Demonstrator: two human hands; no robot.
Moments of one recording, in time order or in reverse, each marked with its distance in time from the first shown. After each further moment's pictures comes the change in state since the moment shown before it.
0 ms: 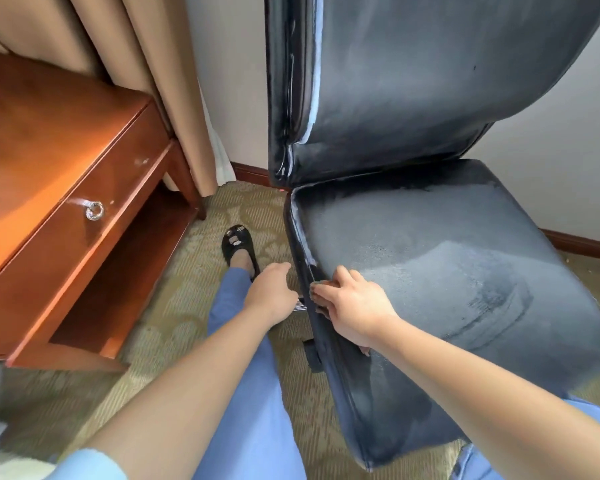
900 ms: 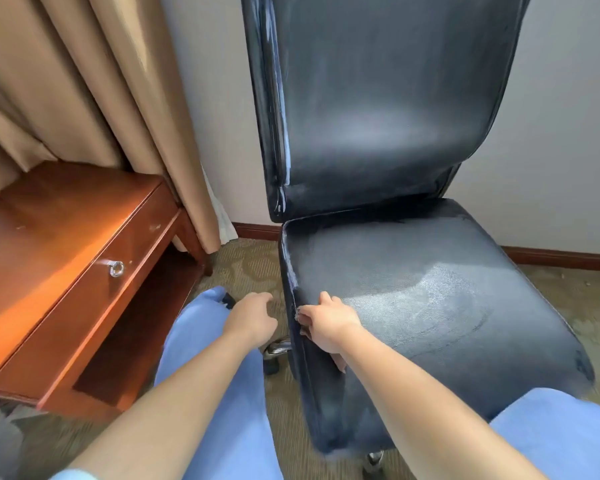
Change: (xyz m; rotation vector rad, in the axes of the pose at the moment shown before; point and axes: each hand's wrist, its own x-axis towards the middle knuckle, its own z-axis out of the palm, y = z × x) left_hand -0.050 0.021 -0.027 0.199 0.078 0.003; right_hand -0.013 -0.014 -0.014 0.169 -0.109 0.174
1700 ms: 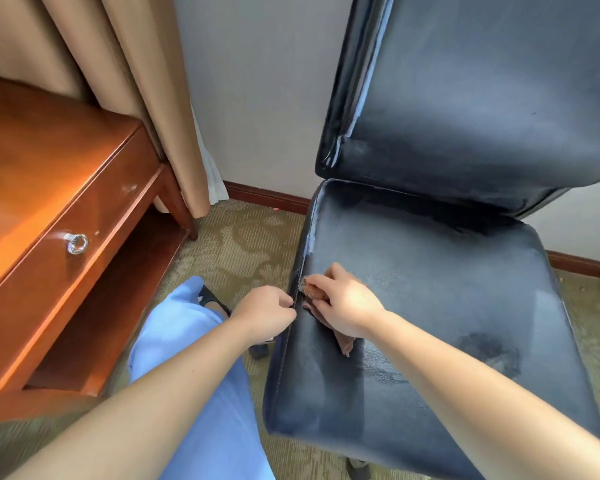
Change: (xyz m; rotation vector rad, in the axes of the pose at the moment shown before) left_hand 0.067 -0.009 -0.008 -0.204 -0.227 -0.005; right_hand 0.080 0.018 -0.015 0.135 0.084 -0.104
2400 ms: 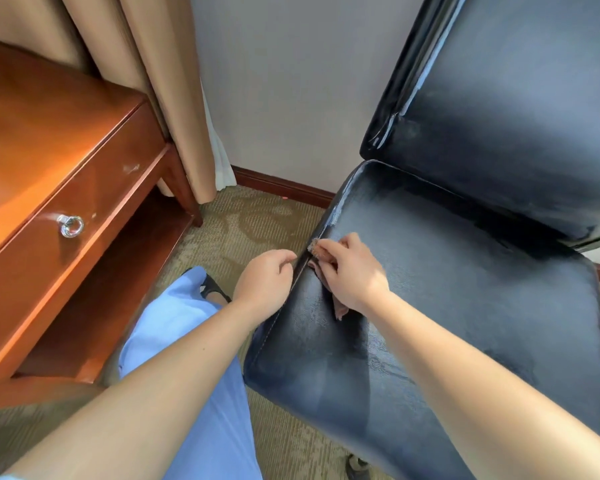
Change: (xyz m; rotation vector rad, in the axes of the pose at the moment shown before) left_hand 0.043 -0.011 -0.006 -0.167 0.355 0.148; right_hand 0.048 0.002 0.002 0.016 0.208 0.097
